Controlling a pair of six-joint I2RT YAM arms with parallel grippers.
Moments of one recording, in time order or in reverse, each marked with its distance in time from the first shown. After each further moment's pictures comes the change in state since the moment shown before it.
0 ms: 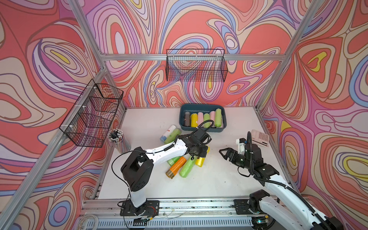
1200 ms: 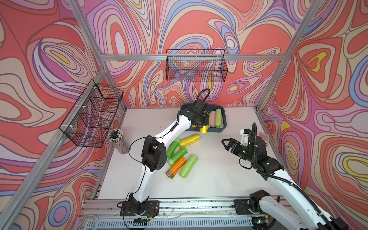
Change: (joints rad) left arm 0.194 0.460 0.861 -0.151 -0.038 0.056; right arm 0.000 0.040 0.222 -0.076 0.109 -0.030
